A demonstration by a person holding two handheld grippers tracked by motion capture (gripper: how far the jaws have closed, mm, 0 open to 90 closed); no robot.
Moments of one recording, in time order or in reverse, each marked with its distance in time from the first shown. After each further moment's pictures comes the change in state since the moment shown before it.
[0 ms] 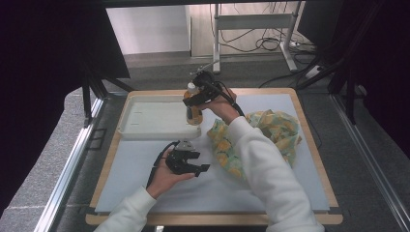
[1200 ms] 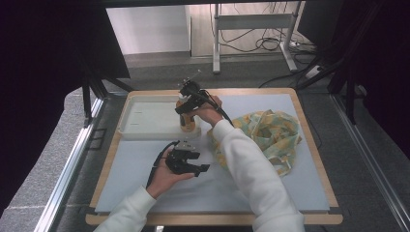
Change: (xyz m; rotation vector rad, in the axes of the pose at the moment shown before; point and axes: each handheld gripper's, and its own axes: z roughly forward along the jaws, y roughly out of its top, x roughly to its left) left arm 0.001 0.000 0.001 0.001 -0.009 -0.016; right arm 0.005 -0.010 0.074 0.096 -0.001 -0.017
